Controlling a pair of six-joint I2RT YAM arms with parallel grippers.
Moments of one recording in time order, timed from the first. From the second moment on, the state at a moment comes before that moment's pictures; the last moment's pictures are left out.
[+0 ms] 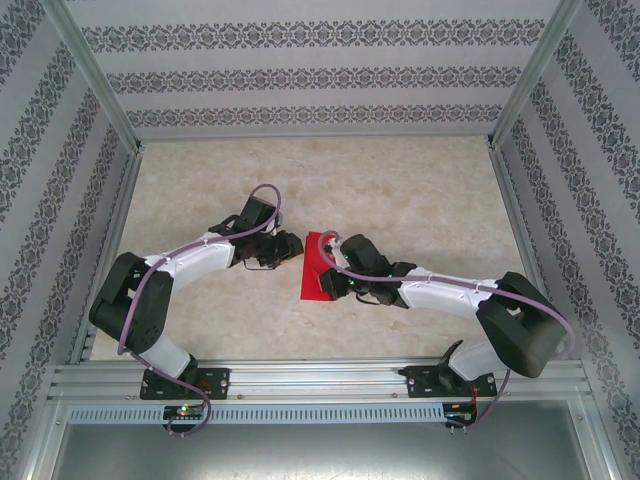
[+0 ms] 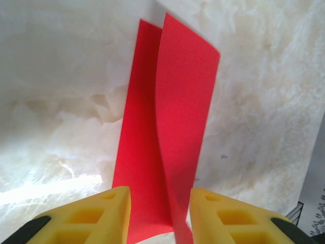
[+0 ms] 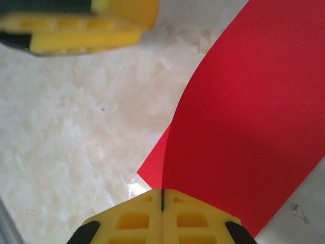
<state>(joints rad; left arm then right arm) -0.47 1.59 0.92 -0.29 0.40 -0.86 0.78 1.44 0.66 -0.01 -0.27 0.47</state>
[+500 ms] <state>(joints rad) -0.55 1.60 0.85 -0.29 0.40 -0.86 0.67 1.48 0.63 0.06 -0.44 0.51</state>
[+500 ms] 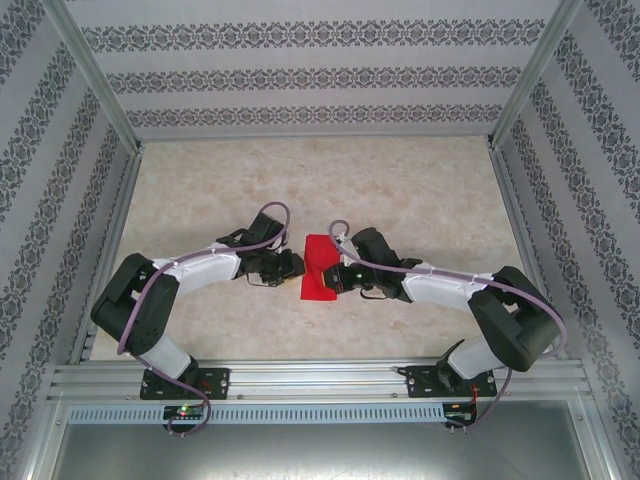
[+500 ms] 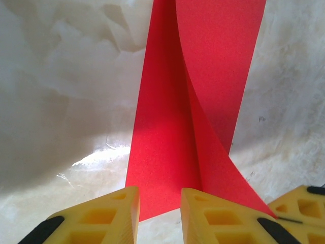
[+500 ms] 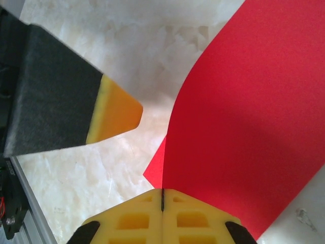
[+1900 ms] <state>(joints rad) -0.61 1.33 0.81 -0.49 -0.03 -0.90 0.76 1.60 0.71 0.23 -0.44 0.86</state>
